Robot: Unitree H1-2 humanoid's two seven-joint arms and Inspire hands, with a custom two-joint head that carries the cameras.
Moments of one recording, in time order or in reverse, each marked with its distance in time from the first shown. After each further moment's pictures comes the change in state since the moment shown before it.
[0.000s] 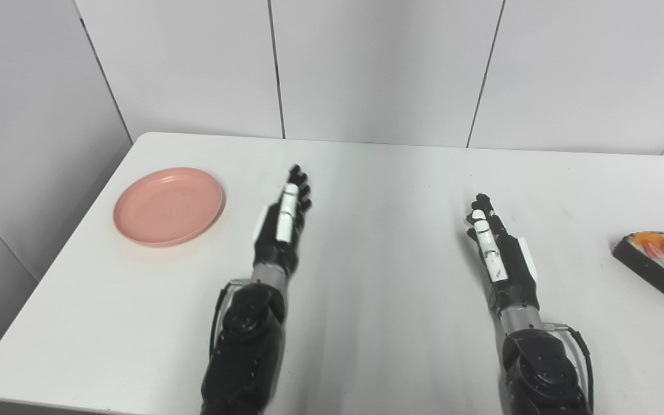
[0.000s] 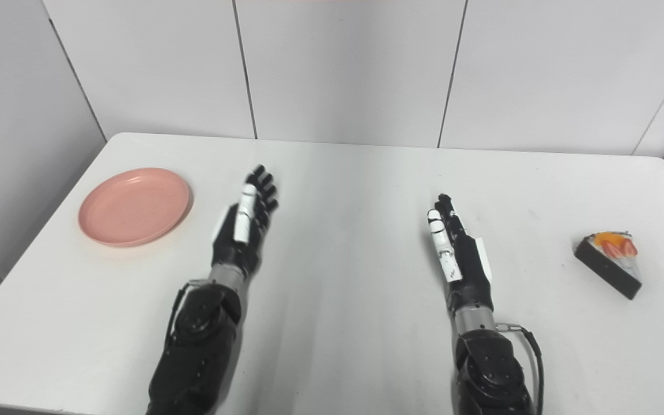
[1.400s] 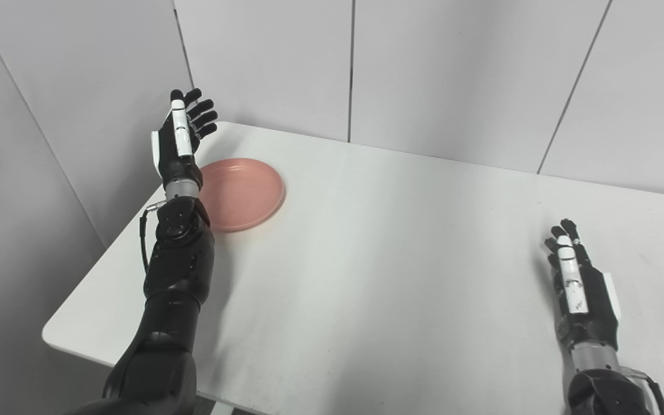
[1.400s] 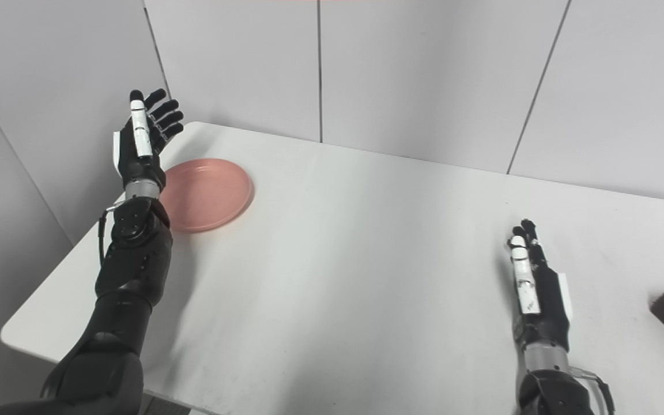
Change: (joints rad) left arm -0.165 0.366 0.252 0.273 -0.034 -0.141 0.192; right arm -0.029 -0.033 -0.037 0.055 0.073 -0.043 0.038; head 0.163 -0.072
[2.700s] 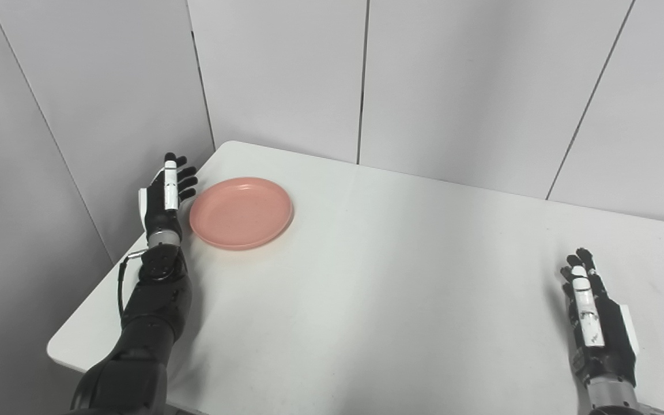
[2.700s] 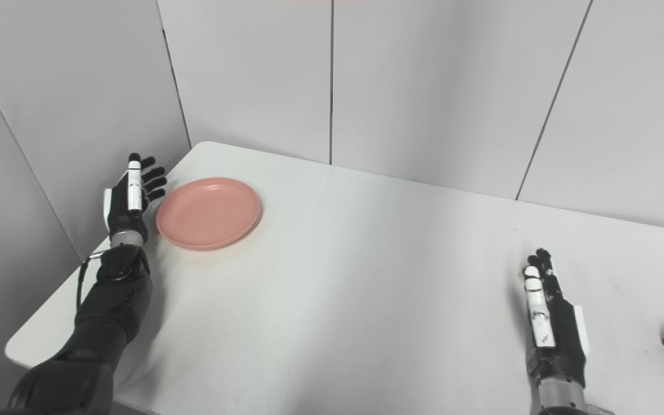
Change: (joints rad) left arm 0.006 0.090 -0.039 0.349 0.000 -0.107 -0.022; right arm 0.016 -0.011 -0.005 -0.024 0.005 0.001 0.007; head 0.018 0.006
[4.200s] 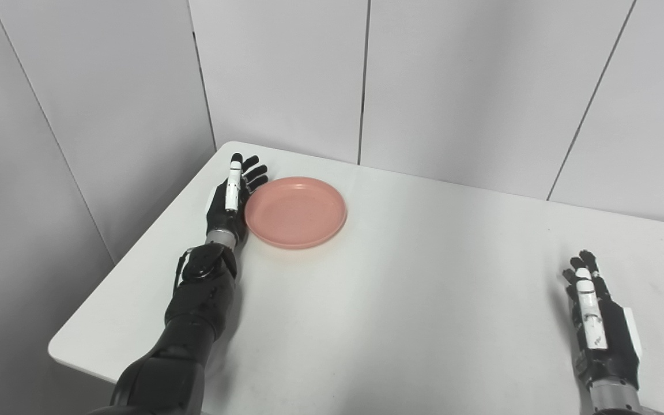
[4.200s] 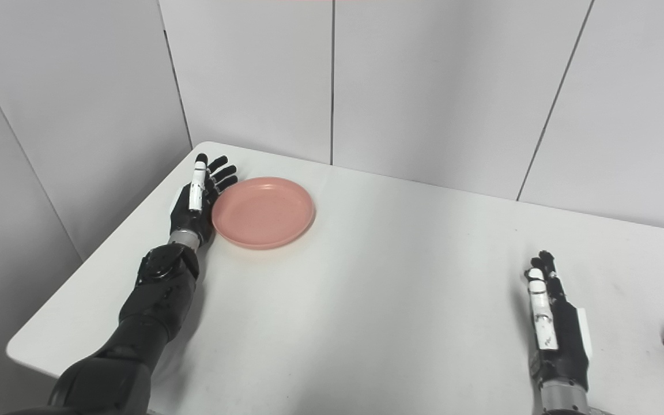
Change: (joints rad) left arm -0.038 -0.113 -0.044 -0.057 -0.132 0.072 -0.236; right arm 0.003 0.004 -0.001 -0.006 -0.009 0.003 -0.006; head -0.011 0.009
